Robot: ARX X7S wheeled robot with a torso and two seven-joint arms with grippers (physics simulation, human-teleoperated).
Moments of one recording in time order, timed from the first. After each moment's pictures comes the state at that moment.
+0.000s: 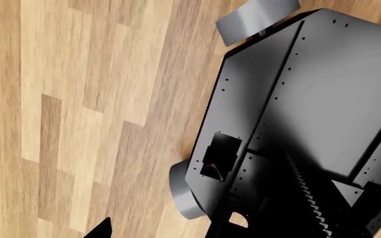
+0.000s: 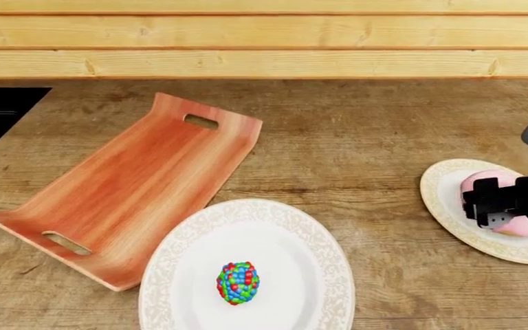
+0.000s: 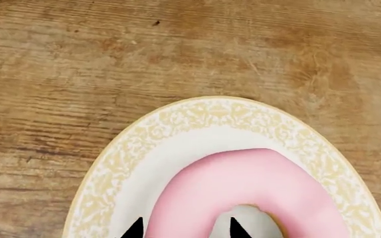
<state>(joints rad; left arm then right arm) 0.25 -0.06 -0.31 -1.31 0.00 -0.03 0.01 1.14 1.03 -0.53 0.14 1.21 1.31 0.07</state>
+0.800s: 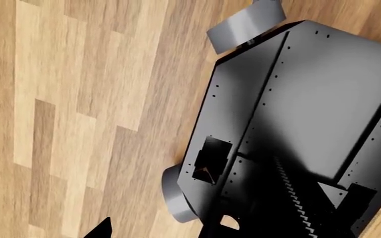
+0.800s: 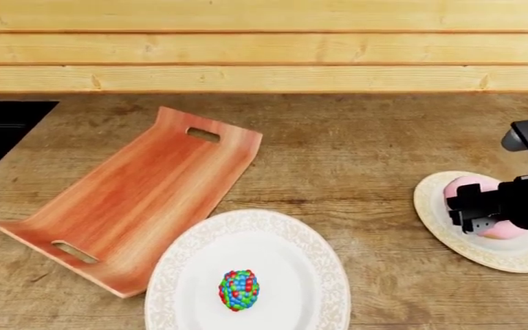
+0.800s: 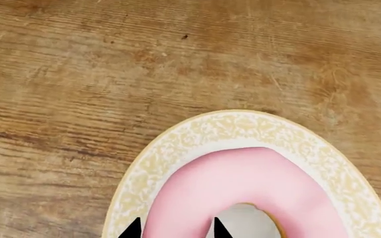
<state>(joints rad) 0.25 -0.05 -0.31 -1.31 0.00 -0.04 0.02 1.13 1.02 -0.57 0.12 1.22 1.29 0.05</state>
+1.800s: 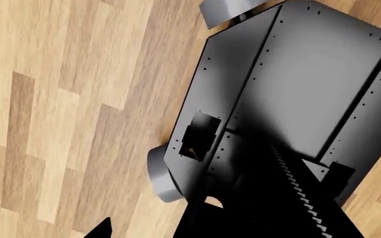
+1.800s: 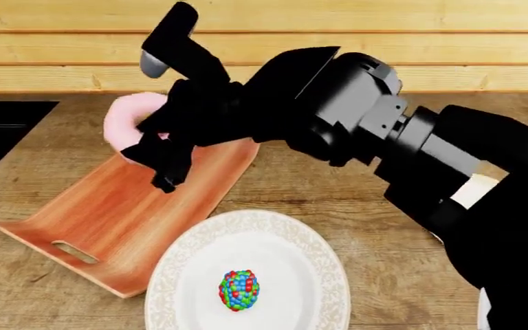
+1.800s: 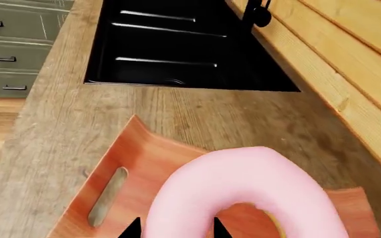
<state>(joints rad) 0.37 -0.04 -0.37 -1.31 -0.02 0.07 0.11 1.70 0.07 -1.40 0.57 1.21 0.50 -0.53</state>
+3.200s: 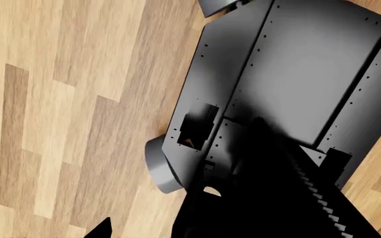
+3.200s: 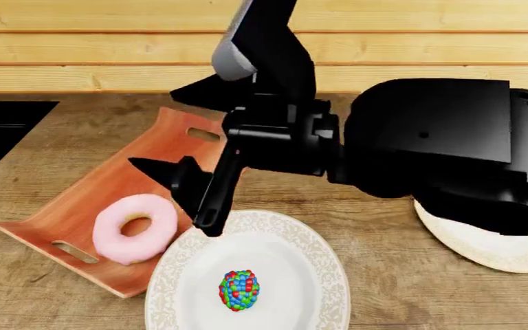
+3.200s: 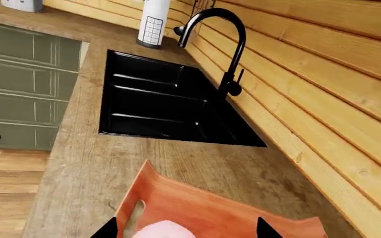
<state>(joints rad) 0.42 -0.03 -0.39 -1.31 0.00 0.10 0.16 1.79 0.57 -1.49 -0.20 1.49 0.26 -0.10</state>
